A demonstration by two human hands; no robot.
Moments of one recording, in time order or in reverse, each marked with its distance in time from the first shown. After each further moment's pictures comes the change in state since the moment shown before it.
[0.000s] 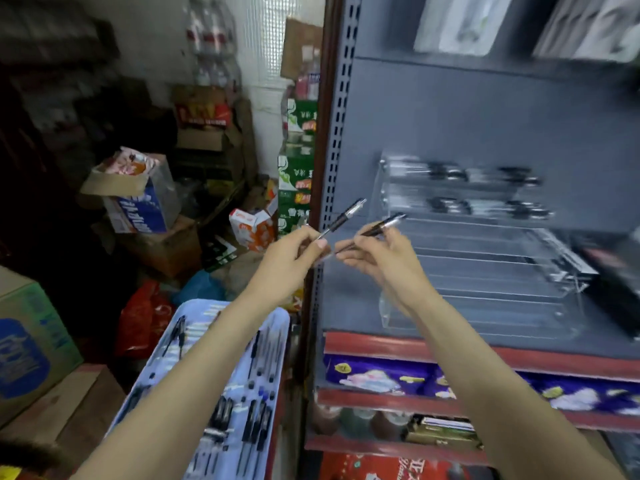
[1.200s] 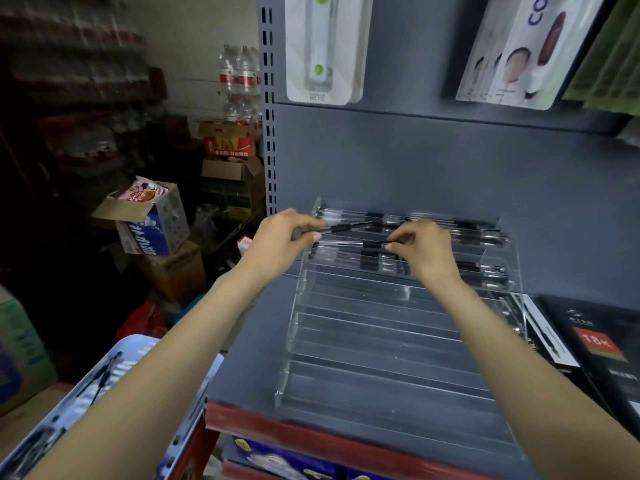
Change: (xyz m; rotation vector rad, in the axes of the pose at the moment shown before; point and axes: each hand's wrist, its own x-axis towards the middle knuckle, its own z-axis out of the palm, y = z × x) left_hand 0.141 0.089 0.095 0.405 0.143 0.055; right_hand 0.132 -0.050 -0.221 -1.074 0.187 -0.316
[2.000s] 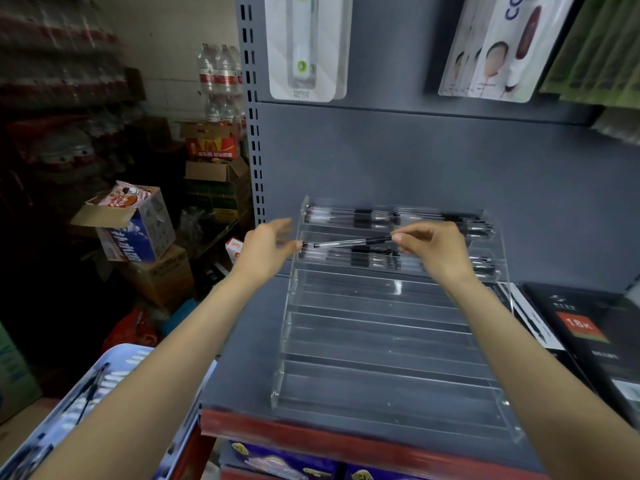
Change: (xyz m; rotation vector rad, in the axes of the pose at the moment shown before) left_hand 0.001 -0.014 0.015 -0.095 -0.061 -0.255; right_hand -0.018 0.013 -0.021 0.415 0.022 0.127
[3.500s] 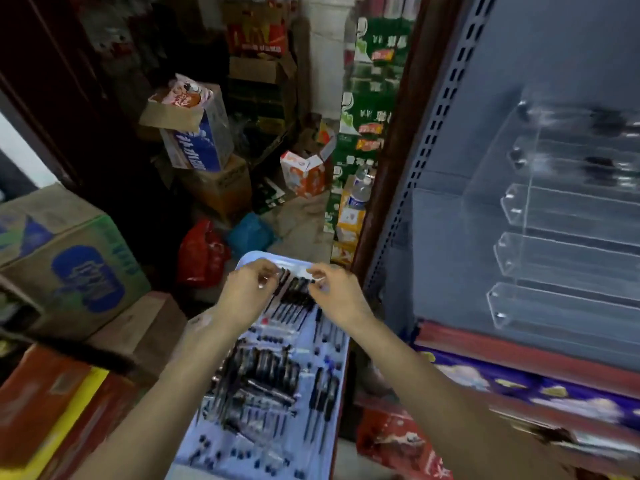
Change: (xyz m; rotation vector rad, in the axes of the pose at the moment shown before) left_hand -0.144 -0.301 -0.122 0.096 -0.124 -0.311; right_hand -0.161 -0.074 0.389 -0.263 -0.671 0.156
